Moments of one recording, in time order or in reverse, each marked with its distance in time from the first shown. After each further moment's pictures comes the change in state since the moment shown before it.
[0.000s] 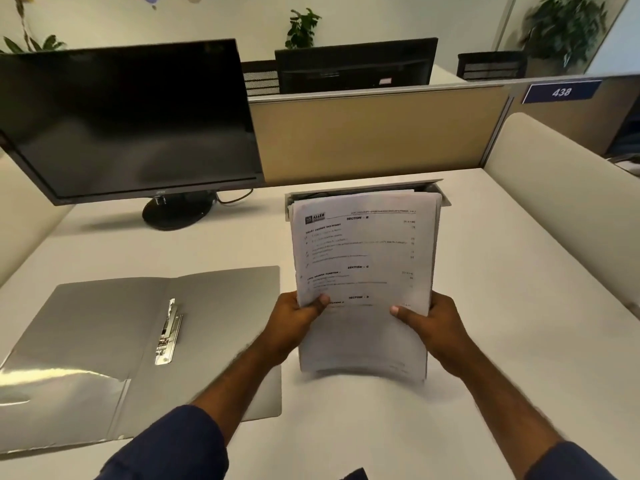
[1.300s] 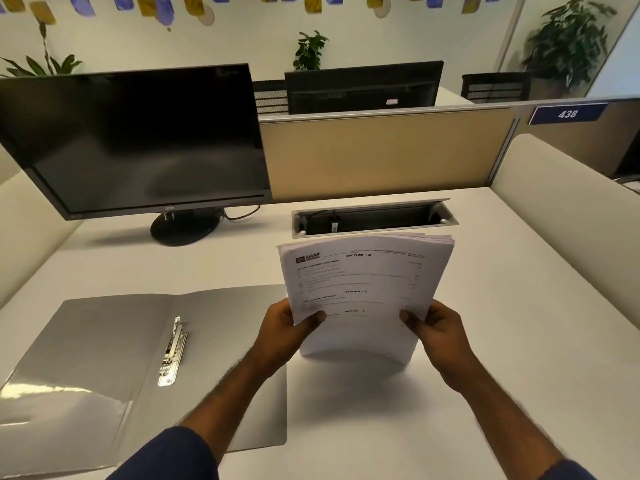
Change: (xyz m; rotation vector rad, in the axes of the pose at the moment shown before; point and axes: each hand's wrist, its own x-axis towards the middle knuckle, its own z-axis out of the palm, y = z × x) left_hand 0.005 0.017 -0.021 0.110 0.045 0.209; right_hand 0.013 -0.011 0.014 0.123 0.039 -0.127
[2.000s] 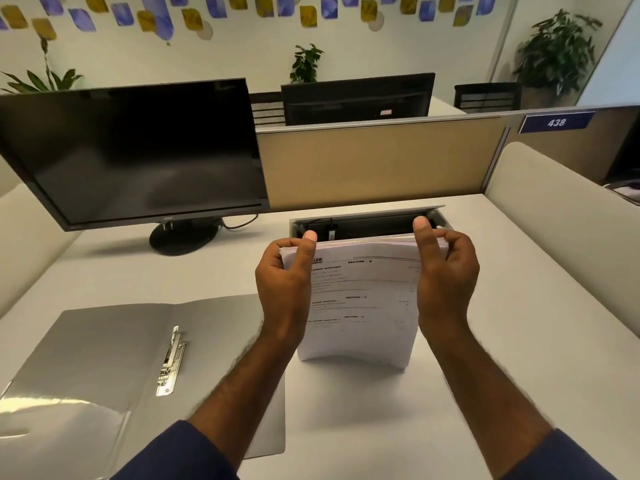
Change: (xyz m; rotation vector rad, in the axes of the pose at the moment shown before) left_hand 0.014 0.105 0.039 -0.089 0.521 0.138; right_hand 0.022 -0.103 0.056 -0.049 0.554 -0.307
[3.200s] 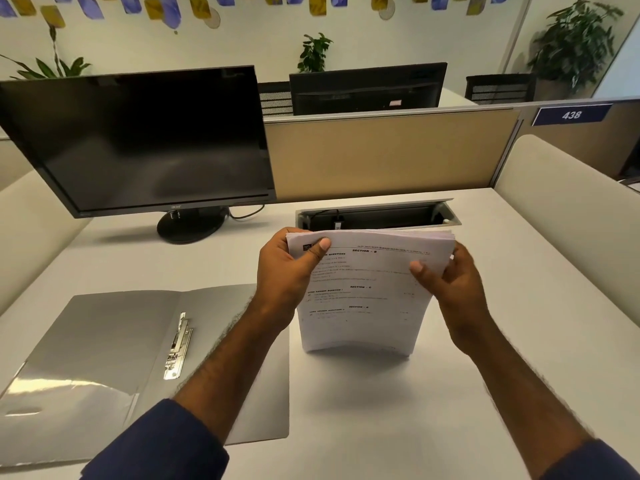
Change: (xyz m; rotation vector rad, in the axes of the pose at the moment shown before) left_hand 0.017 -0.004 -0.018 0.029 -0.259 -0.033; right_hand 0.010 0.040 -0.043 0.067 -0.538 0.133
